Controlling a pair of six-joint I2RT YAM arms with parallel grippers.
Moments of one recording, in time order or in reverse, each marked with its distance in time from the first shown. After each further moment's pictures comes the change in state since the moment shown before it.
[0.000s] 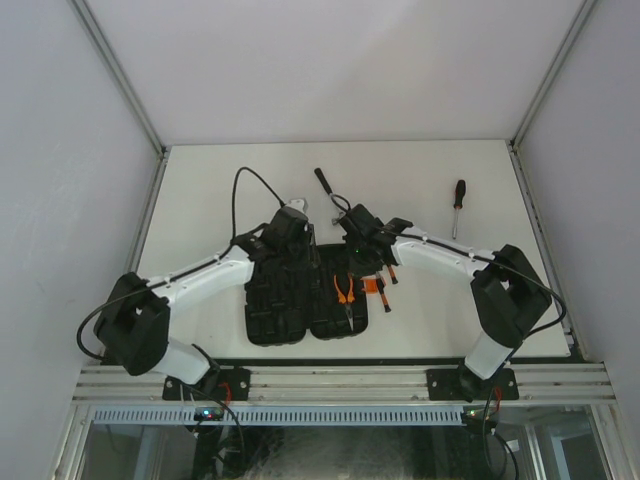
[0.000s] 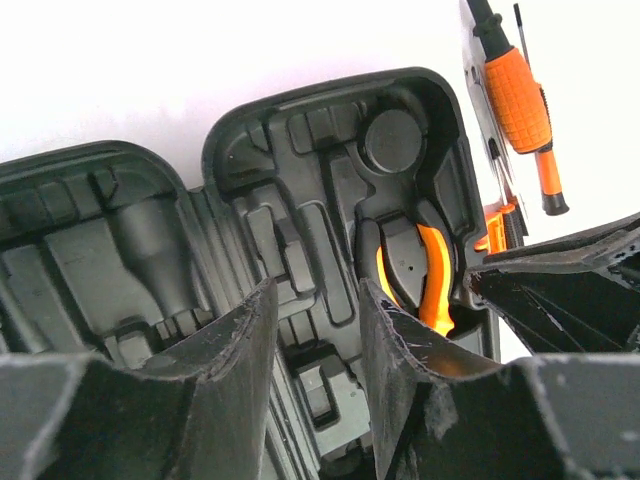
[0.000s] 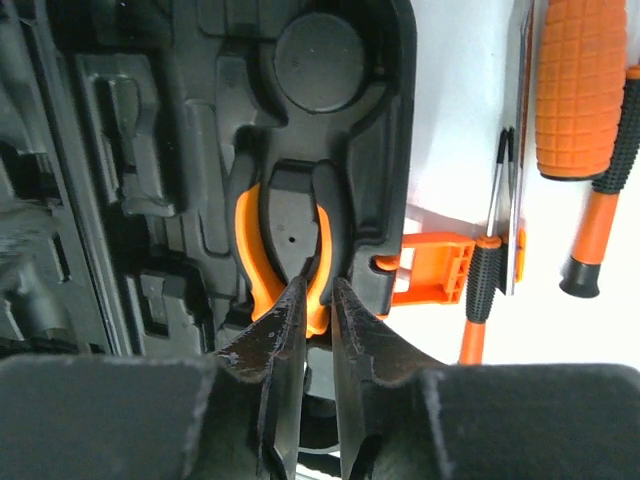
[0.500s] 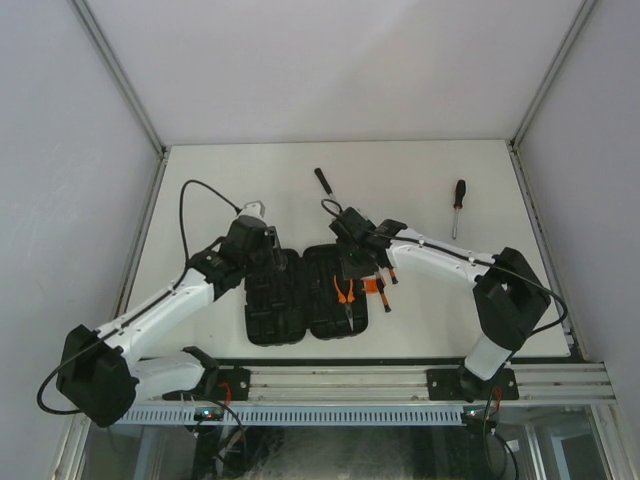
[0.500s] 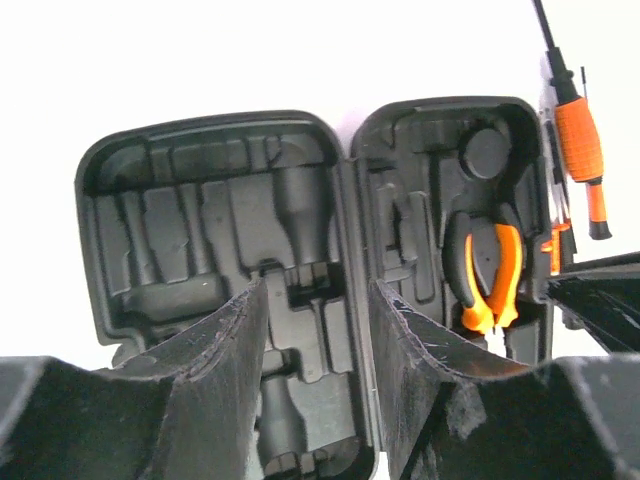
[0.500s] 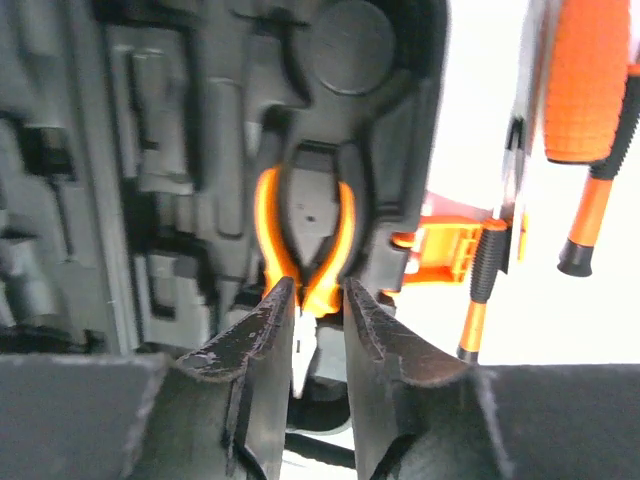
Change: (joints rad) left arm 0.136 -0.320 -0.184 -0.085 -0.056 0.021; right arm 0.071 -0.006 0.069 -0.056 0.063 -0.017
